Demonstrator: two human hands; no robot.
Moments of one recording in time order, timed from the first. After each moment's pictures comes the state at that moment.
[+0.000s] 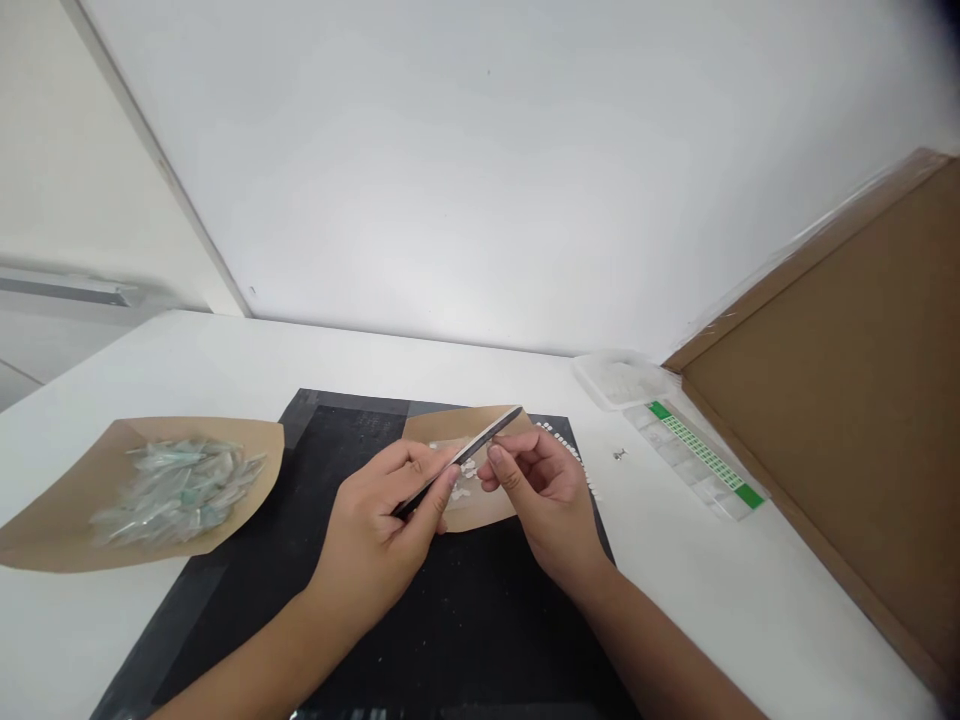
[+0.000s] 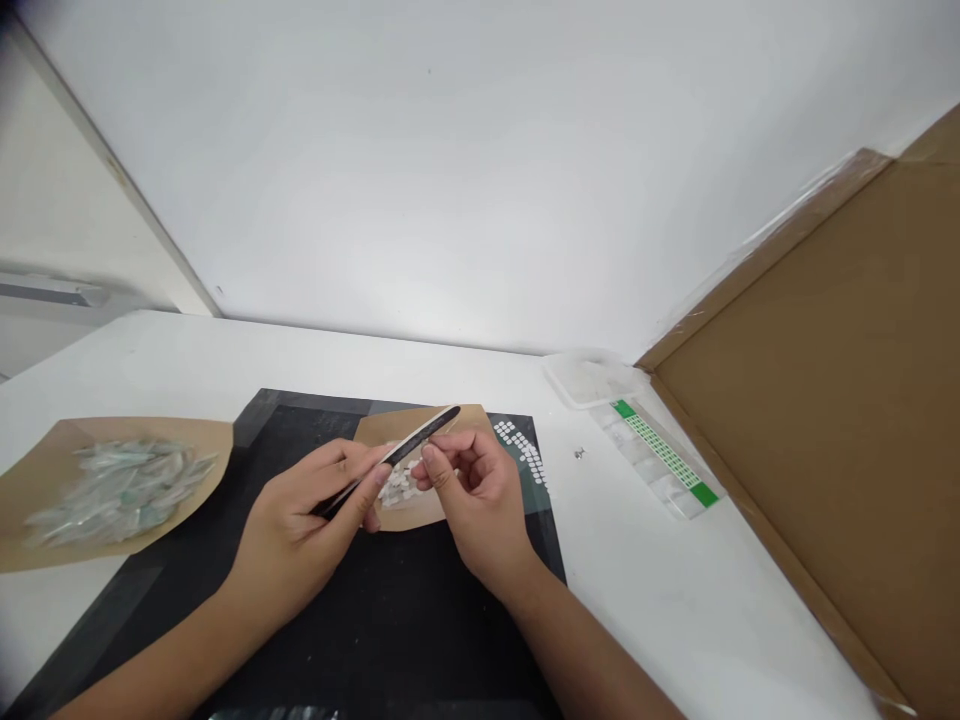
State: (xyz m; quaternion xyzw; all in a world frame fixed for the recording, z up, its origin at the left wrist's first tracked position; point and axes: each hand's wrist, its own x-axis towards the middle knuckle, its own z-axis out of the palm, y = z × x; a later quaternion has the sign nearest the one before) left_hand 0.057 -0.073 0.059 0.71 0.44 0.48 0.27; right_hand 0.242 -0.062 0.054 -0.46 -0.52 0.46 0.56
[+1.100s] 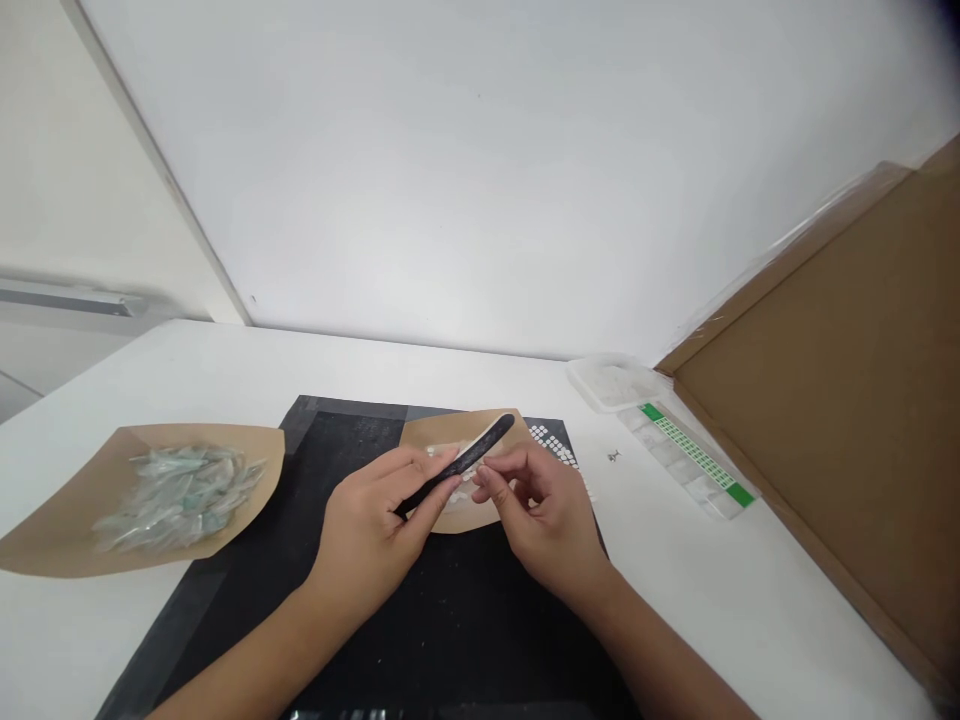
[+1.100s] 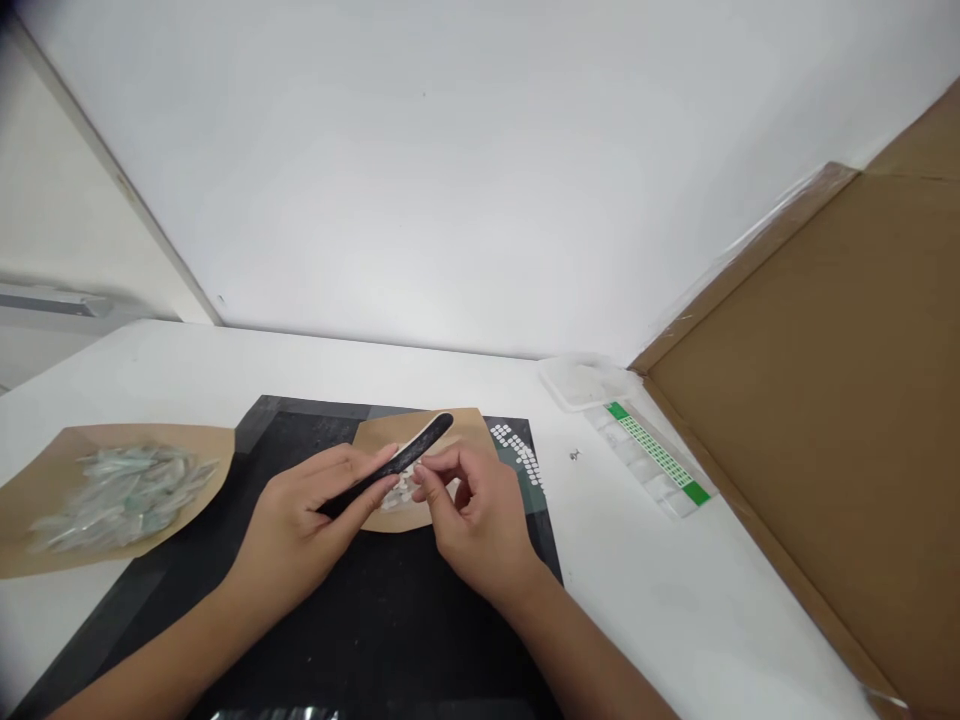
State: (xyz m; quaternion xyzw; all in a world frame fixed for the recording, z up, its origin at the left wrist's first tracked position) left_hand 0.052 -0.068 0.051 0.74 0.43 0.46 0.22; right_hand 0.251 -0.071 0.058 -0.50 -0.68 0.28 0.46
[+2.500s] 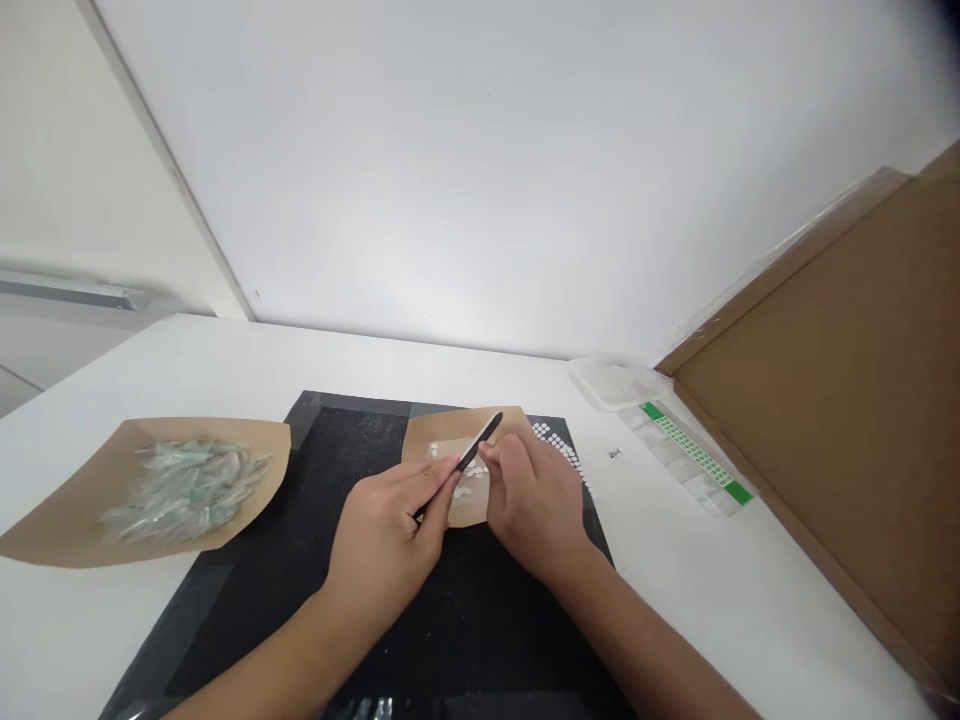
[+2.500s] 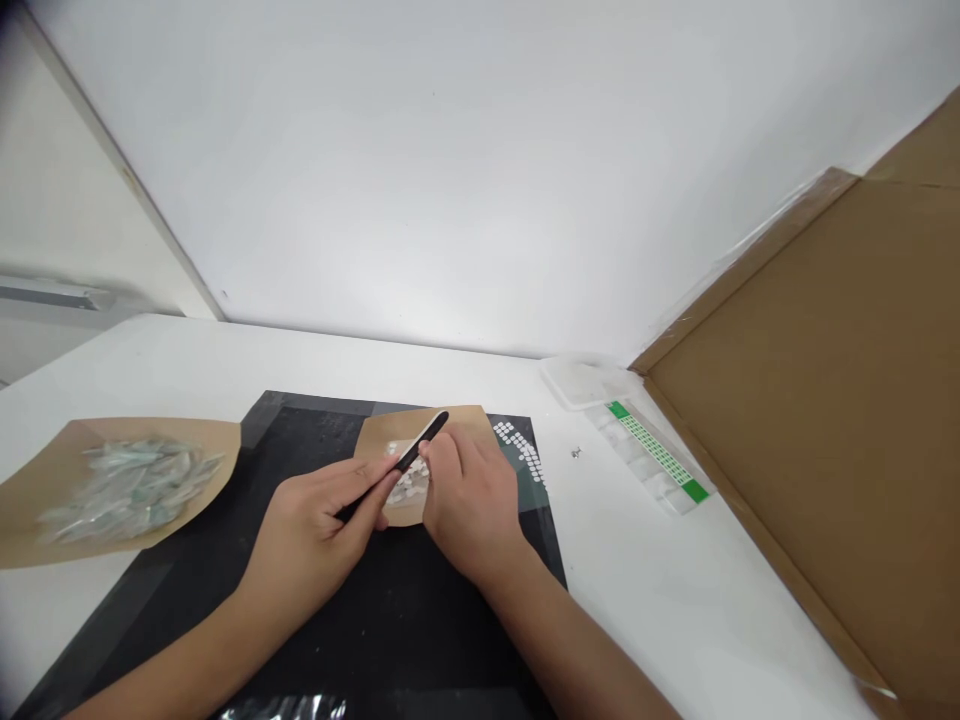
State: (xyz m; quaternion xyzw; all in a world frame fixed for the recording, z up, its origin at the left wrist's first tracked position) left_hand 0.059 -0.076 0.049 0.74 0.45 0.48 0.16; right_hand 0.236 -0.058 0.050 -0.45 -0.79 -0.17 0.37
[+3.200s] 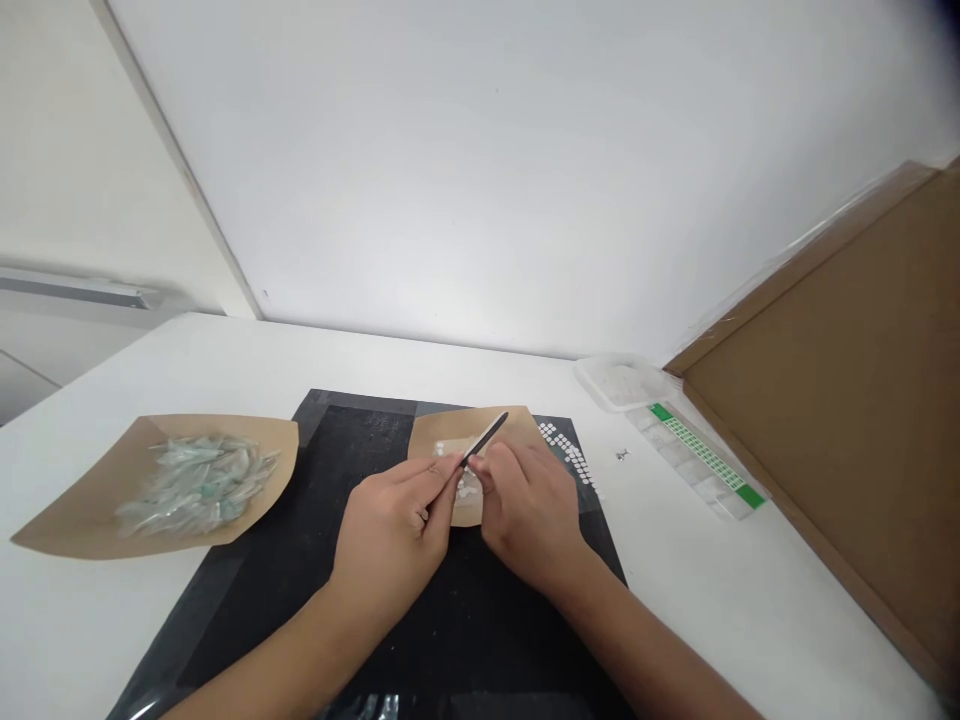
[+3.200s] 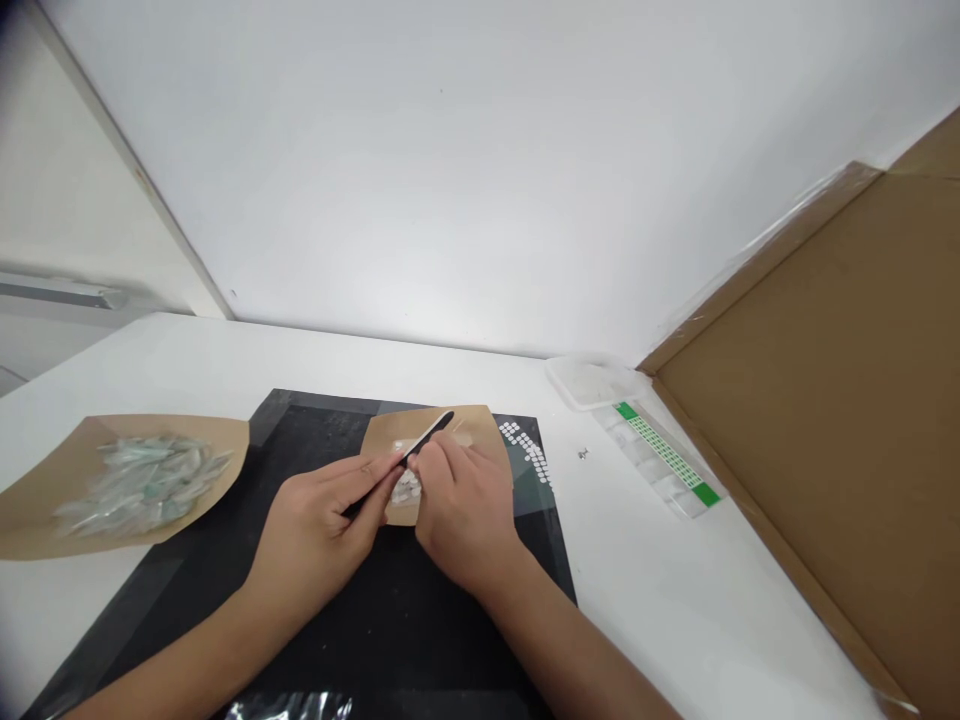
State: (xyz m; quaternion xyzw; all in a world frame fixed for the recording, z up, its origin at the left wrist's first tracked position) left_hand 0.058 -0.076 0.047 0.75 0.45 0.48 0.11; right_hand 0.230 -0.055 0.047 -0.43 -0.80 -0.16 0.38
